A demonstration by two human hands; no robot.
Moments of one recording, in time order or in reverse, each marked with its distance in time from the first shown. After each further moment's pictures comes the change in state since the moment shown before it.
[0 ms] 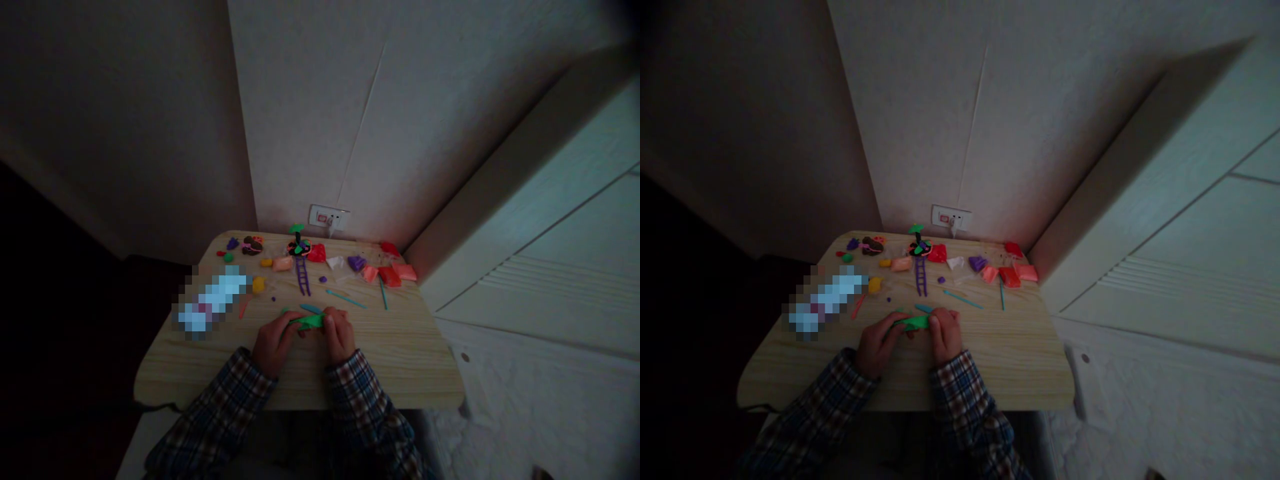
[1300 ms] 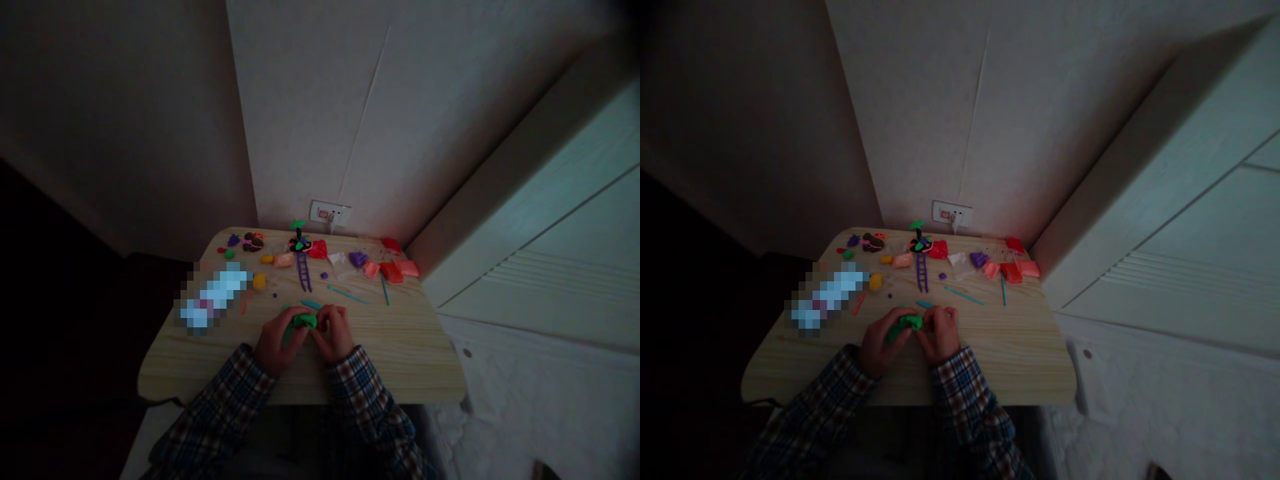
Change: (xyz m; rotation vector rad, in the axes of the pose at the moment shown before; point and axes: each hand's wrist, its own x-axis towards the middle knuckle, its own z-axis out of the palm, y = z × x) left_hand -0.002 0.005 -0.002 -0.068 -0.054 0.037; right_hand -0.005 -0.001 0.012 -0.050 0.016 -0.095
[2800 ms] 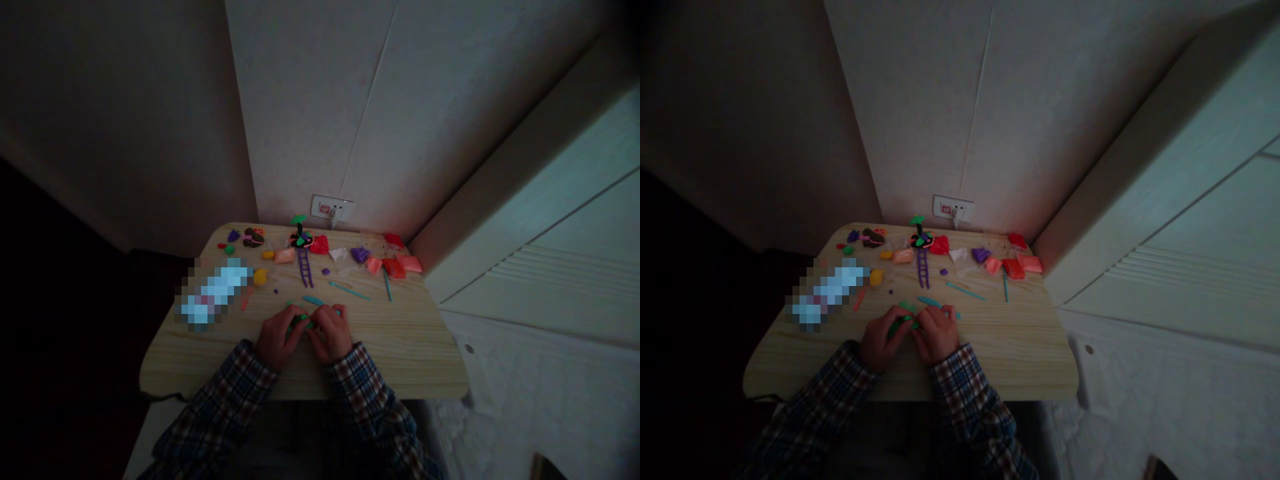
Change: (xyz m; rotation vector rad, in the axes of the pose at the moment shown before) left_hand -0.001 -0.002 0.003 0.148 0.045 0.009; right_hand 0.001 -0.012 -0.002 -0.154 -0.022 -0.184
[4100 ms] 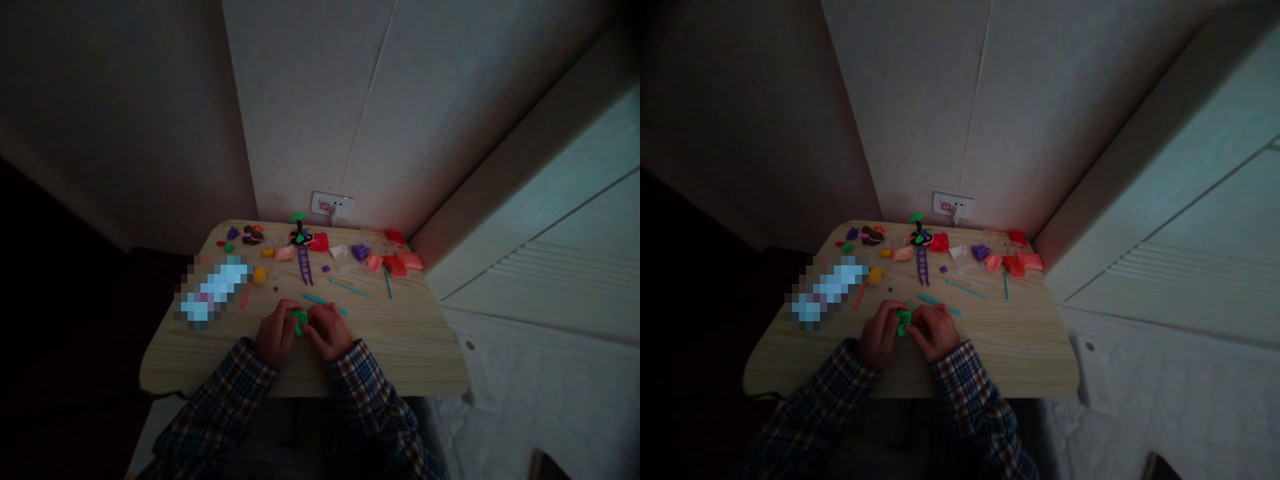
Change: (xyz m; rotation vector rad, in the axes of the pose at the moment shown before) left_hand -0.002 0.001 -0.001 -0.066 0.023 -0.147; right_hand 0.008 0.000 -0.008 0.264 -0.171 0.137
